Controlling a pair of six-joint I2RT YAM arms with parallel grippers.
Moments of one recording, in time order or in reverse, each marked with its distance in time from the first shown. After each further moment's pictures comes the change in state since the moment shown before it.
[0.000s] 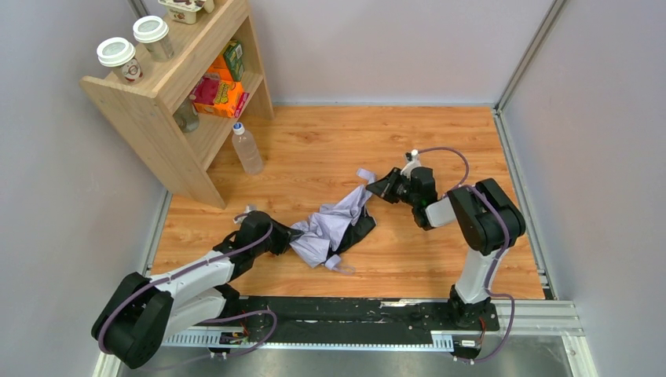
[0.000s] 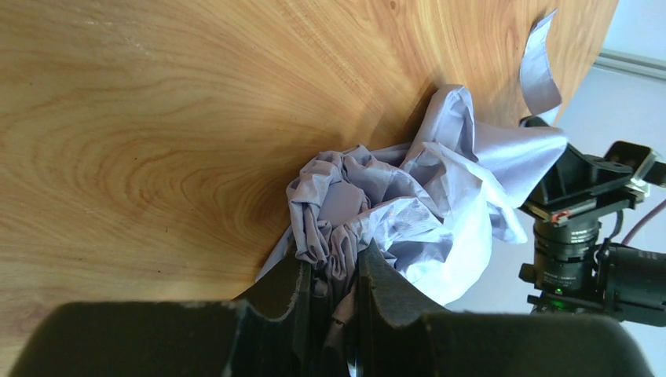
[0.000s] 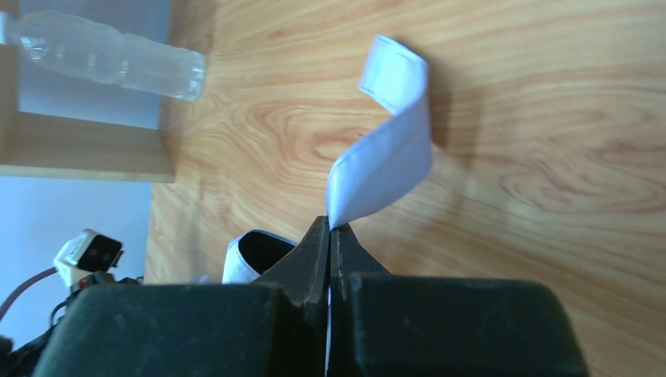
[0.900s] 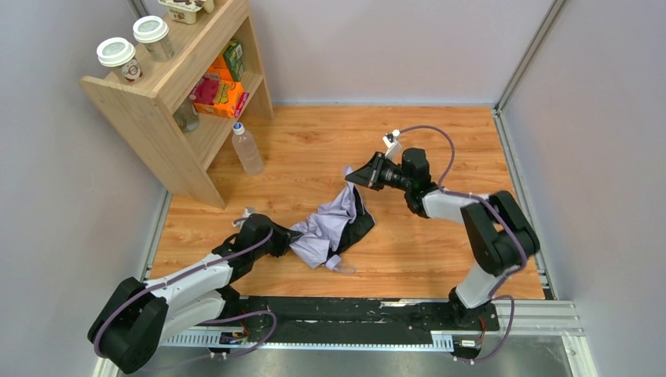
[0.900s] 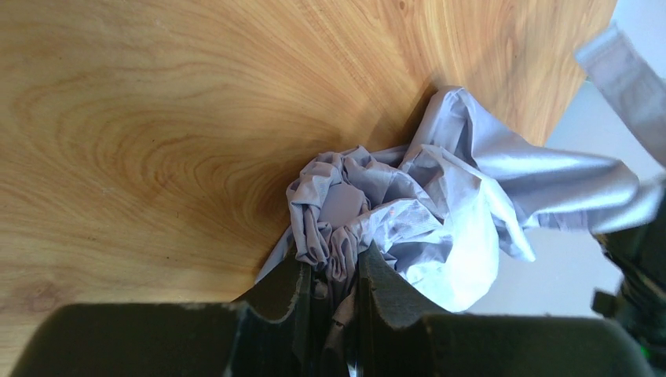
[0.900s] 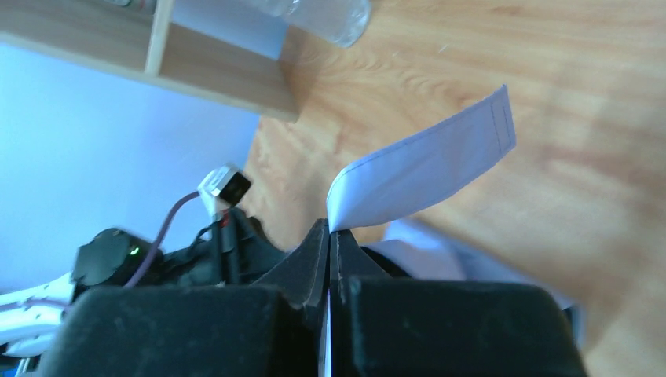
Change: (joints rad) left arm -0.032 -0.039 -0.011 -0.027 -0.048 -0.051; right arm 0.072 -0.075 0.202 -0.164 -0.231 0.042
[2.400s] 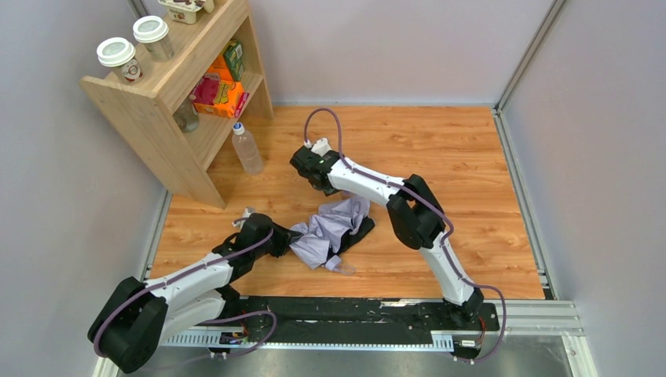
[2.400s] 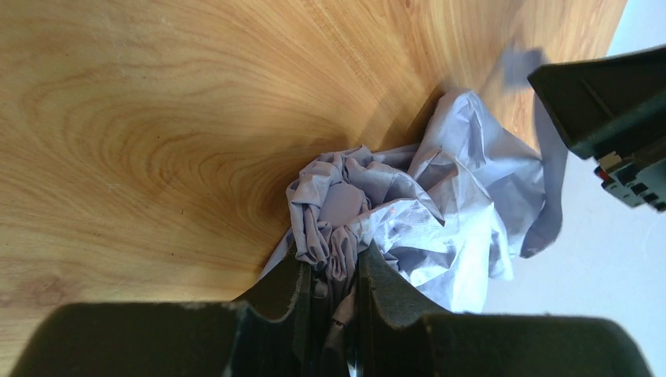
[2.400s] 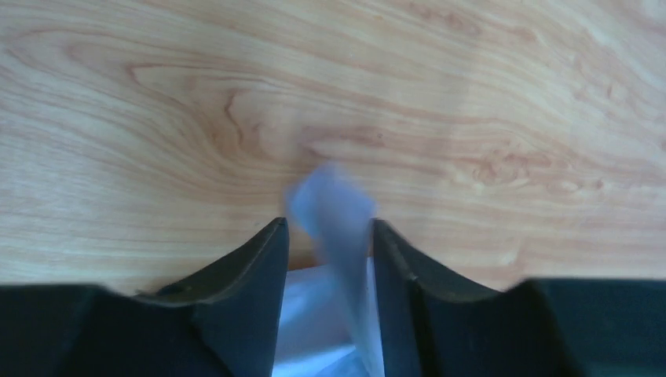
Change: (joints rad) left arm -0.005 -0.003 0.010 -0.031 -0.004 0.004; right arm 0.496 0.530 1.133 -1.671 1.341 -0.401
